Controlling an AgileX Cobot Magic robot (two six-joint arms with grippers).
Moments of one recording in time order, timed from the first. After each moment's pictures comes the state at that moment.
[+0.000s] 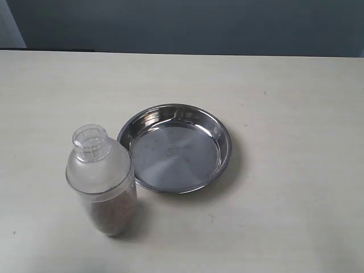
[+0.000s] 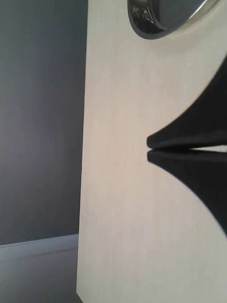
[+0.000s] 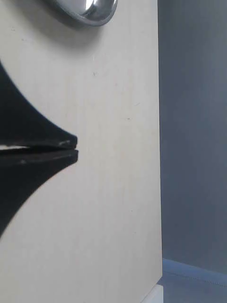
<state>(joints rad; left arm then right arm) 0.10 0.00 -0.01 0.13 0.23 -0.20 -0.02 0.00 0.00 0.07 0.32 -0.03</state>
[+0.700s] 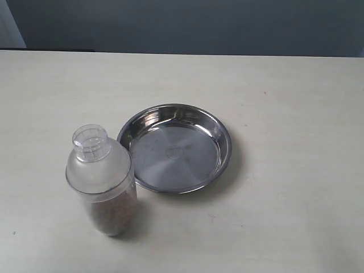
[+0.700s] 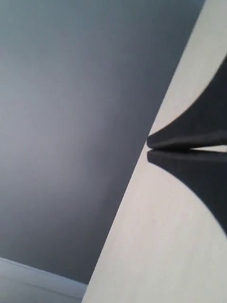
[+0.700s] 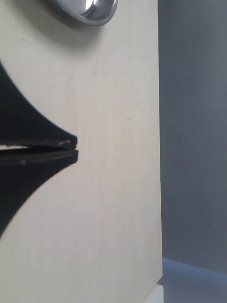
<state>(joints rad) 0.09 0.00 -0.01 -0.28 0.03 -0.20 -0.02 0.00 0.00 0.07 0.32 -0.03</state>
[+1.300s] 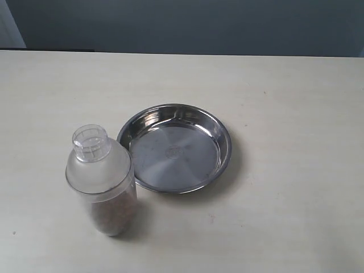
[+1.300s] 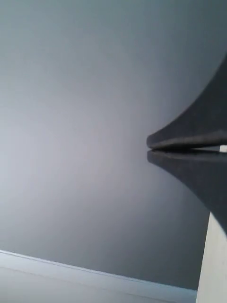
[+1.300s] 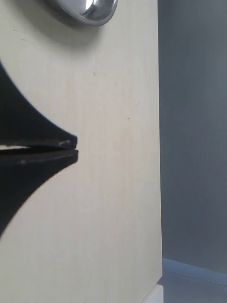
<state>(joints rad) 0.09 0.14 -0.19 0.03 -0.17 -0.30 -0.02 0.00 0.00 0.07 0.32 -0.03</state>
